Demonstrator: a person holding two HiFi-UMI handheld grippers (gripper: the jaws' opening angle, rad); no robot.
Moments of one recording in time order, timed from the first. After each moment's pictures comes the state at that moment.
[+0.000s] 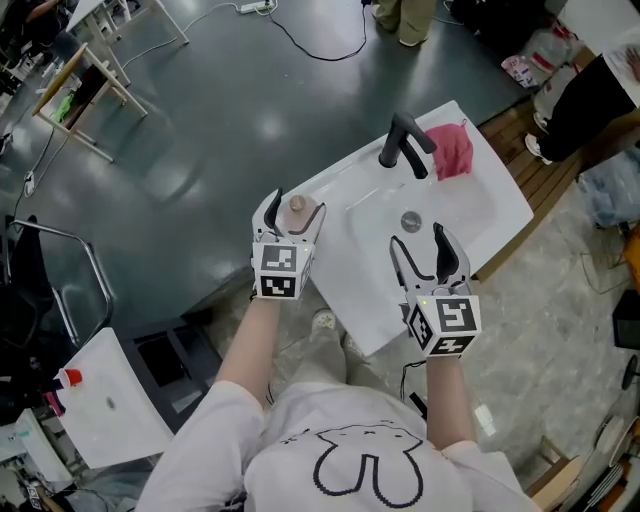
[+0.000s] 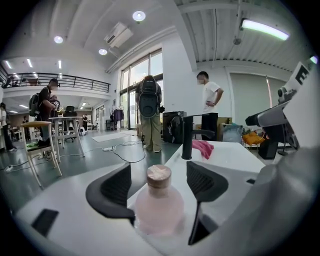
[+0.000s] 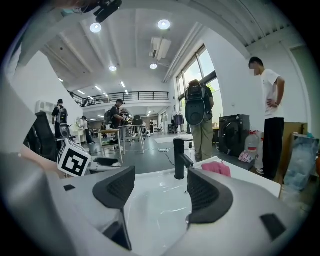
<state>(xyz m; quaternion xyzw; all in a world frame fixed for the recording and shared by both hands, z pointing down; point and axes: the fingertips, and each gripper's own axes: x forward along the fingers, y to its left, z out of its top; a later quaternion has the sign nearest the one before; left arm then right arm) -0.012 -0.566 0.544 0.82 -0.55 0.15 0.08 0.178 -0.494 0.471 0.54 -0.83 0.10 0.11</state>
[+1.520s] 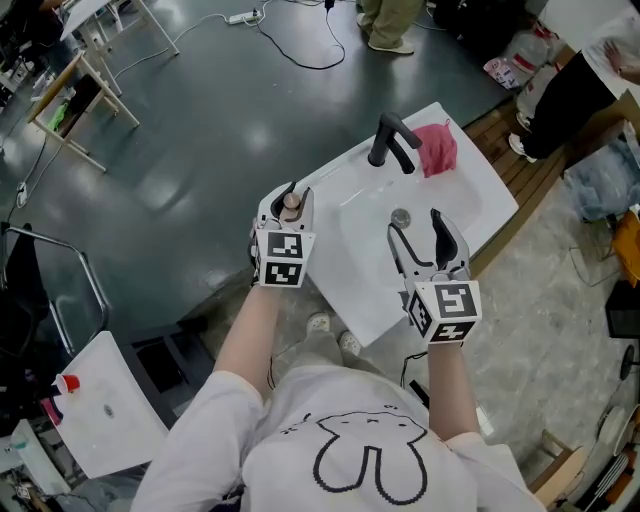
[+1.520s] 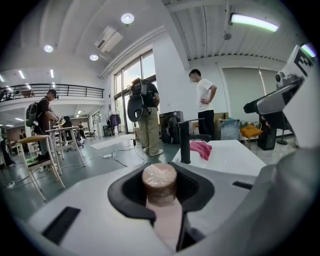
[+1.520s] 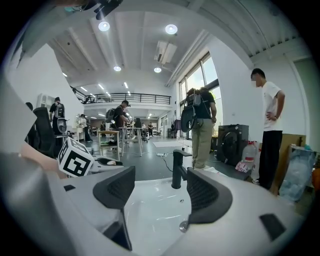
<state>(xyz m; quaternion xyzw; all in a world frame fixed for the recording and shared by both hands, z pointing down) -0.003 -0.565 0.520 0.82 -0.54 0.18 0.04 0.178 -0.483 0.435 0.55 -0.82 0.07 0.12</state>
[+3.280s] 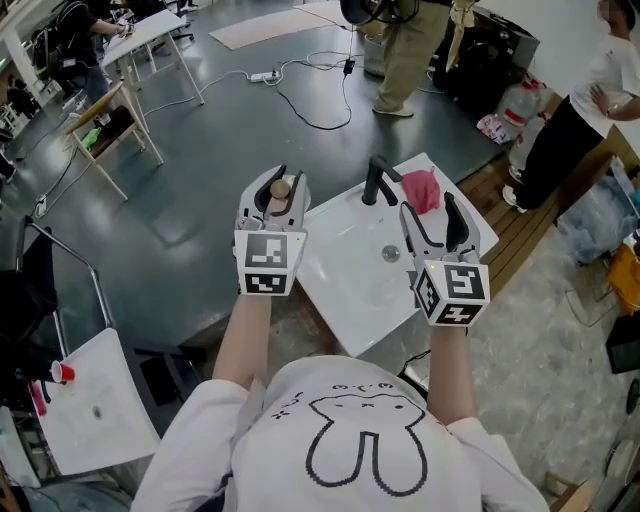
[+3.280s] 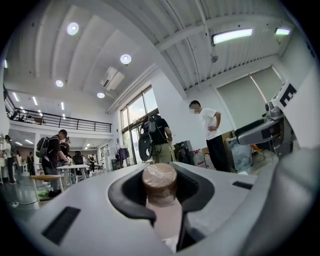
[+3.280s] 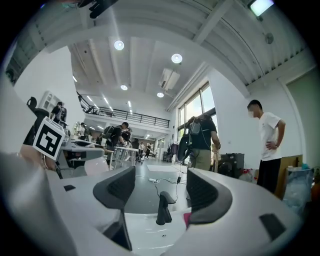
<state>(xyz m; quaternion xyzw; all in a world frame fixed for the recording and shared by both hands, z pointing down) -0.005 -0.505 0.302 0.81 -0.58 0.05 -0.11 0.207 -0.469 0.304 0.57 -0.82 -0.05 0.03</state>
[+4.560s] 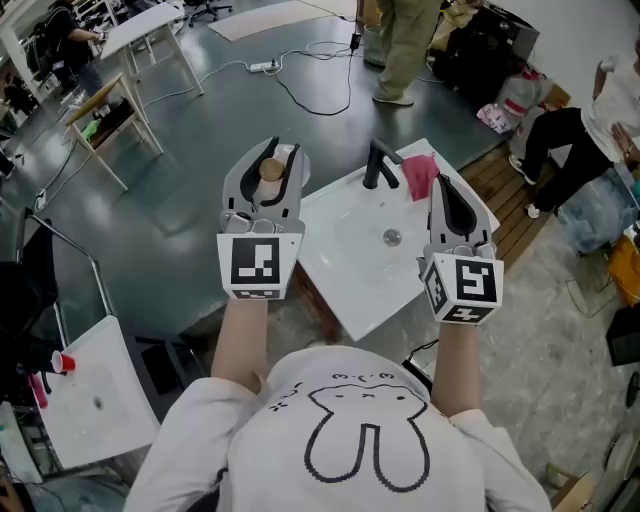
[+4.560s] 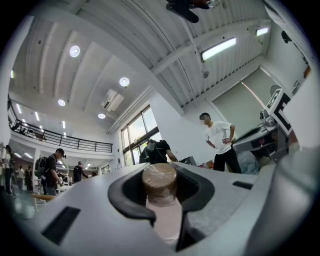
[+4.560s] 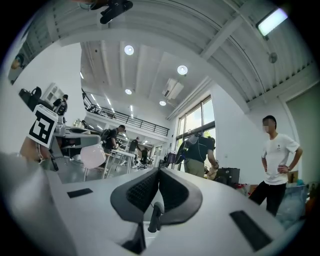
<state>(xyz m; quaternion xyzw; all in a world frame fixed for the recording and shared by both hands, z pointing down) -0.005 -0.446 0.233 0.79 -0.58 -0.01 -0.20 0.208 -0.433 0.260 0.59 -0.80 -0.12 0.02</state>
